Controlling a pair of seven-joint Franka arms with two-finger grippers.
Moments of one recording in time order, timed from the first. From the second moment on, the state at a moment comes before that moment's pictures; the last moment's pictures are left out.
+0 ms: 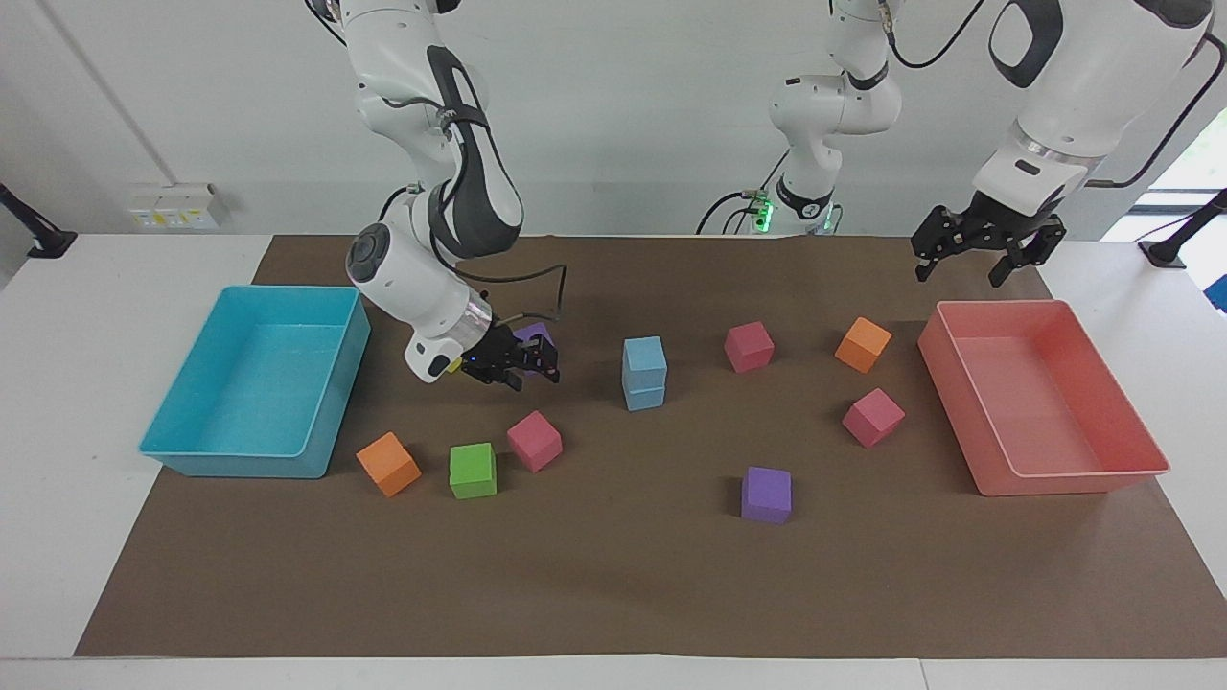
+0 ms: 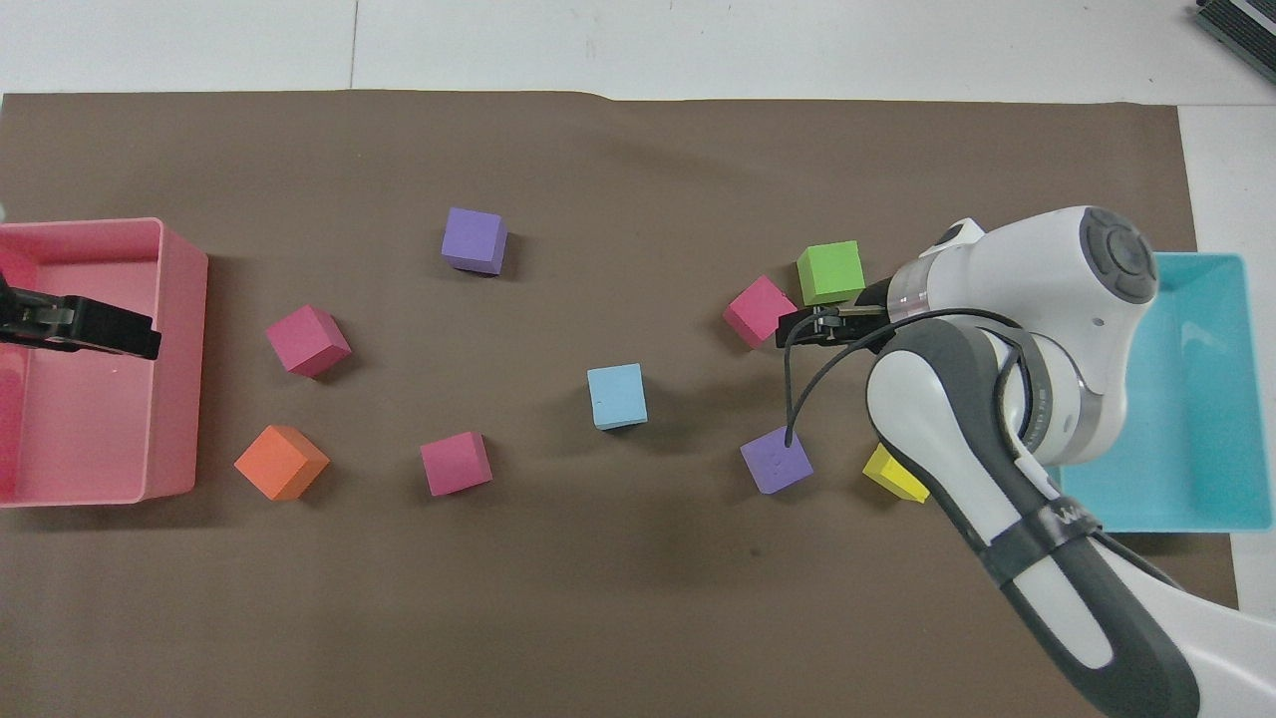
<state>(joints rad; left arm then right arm) -0.07 -0.04 0.00 -1.58 -0.02 1.54 0.09 0.25 0.19 -0.05 -1.92 0.34 2.16 -0.02</state>
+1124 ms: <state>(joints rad) -0.07 -0.04 0.00 -1.55 -0.02 1.54 0.09 0.08 0.05 -0.09 -1.72 0.00 1.86 -0.02</state>
